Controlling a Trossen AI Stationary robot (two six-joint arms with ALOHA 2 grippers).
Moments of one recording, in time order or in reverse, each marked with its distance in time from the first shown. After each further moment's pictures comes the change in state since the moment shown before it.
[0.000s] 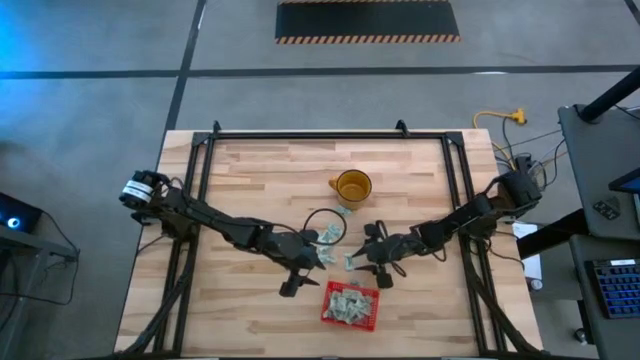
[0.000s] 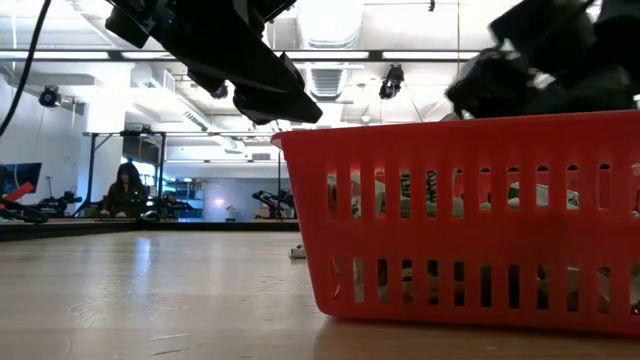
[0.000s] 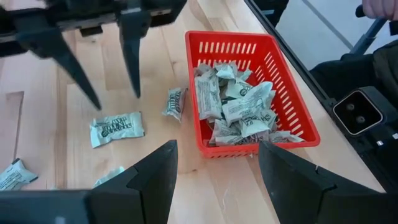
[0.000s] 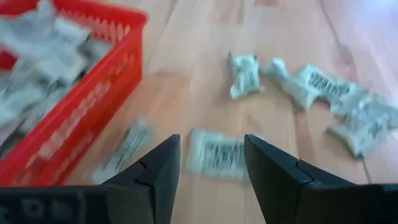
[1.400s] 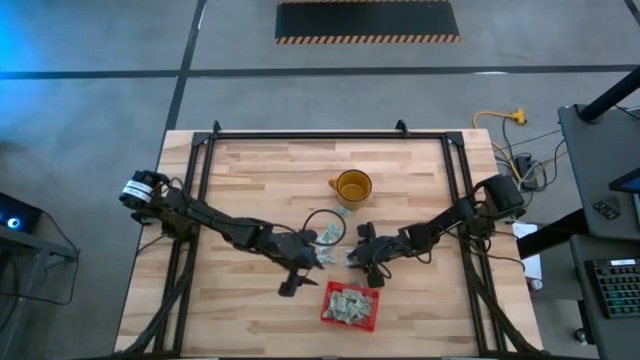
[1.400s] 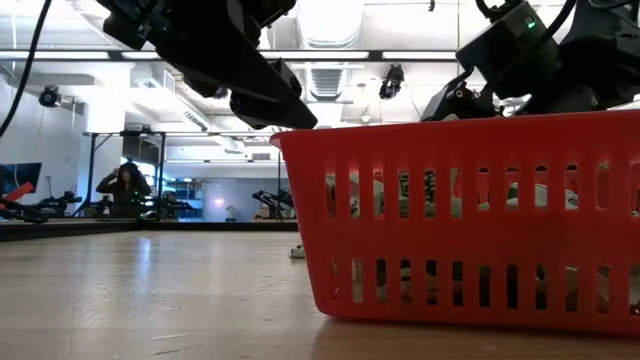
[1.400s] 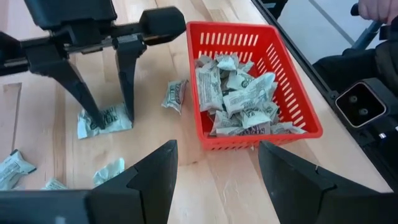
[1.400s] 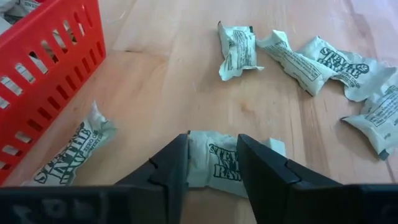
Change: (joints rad) left arm 0.000 0.000 -0.013 -0.004 0.000 0.001; right arm -0.034 0.146 0.091 -0.067 0.001 -0.010
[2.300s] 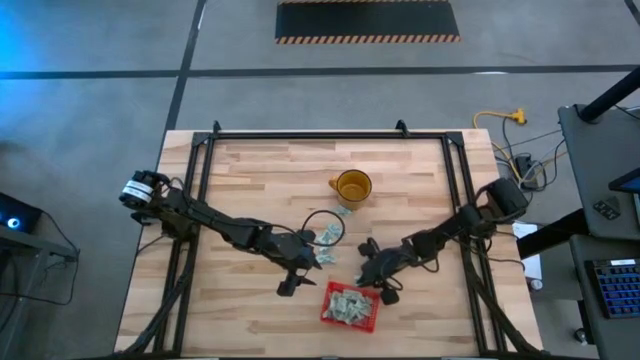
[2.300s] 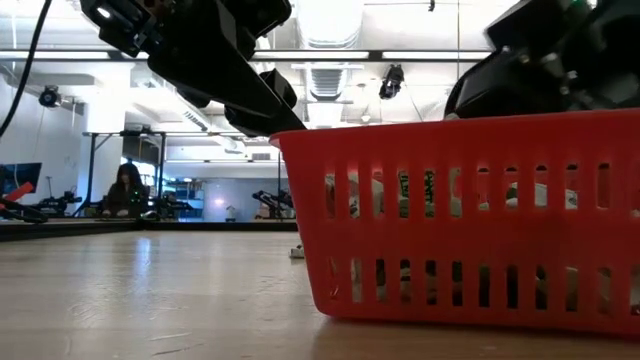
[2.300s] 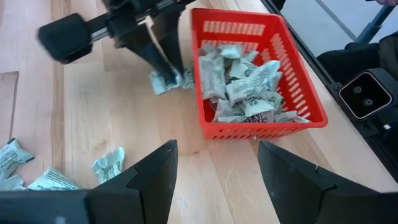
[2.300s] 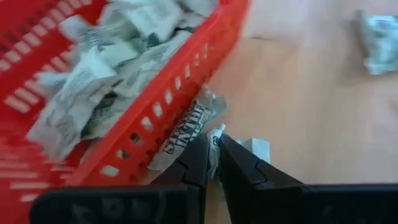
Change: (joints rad) left arm 0.002 0.000 -0.023 0.005 0.000 -0.001; right arm 0.112 -0.013 0.000 -0.012 -0.195 0.039
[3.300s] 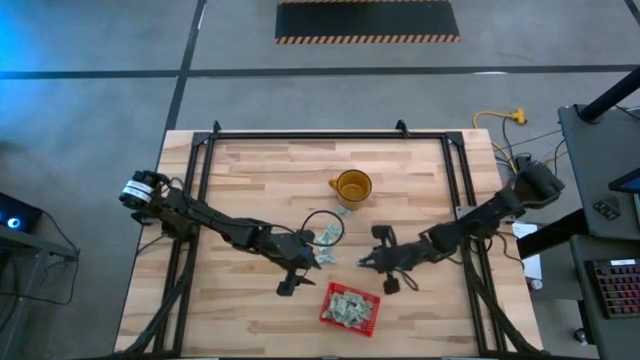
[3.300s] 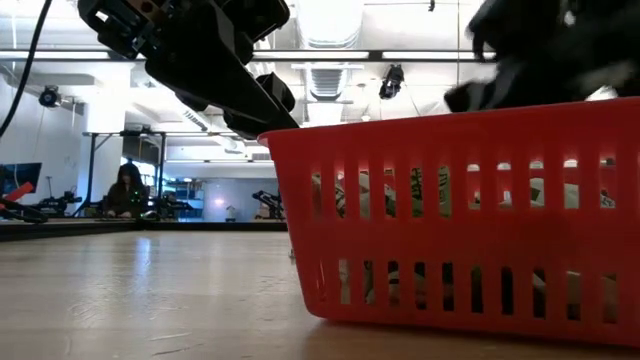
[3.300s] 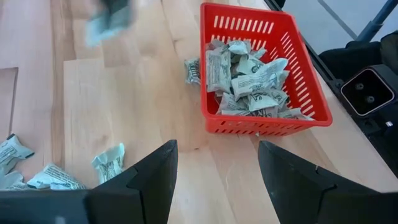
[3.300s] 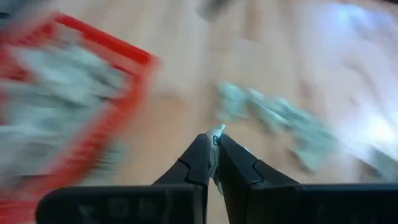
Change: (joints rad) left arm 0.000 0.000 -0.010 0.006 0.000 -0.001; right arm 0.056 -0.329 -0.009 -0.232 0.384 -0.058
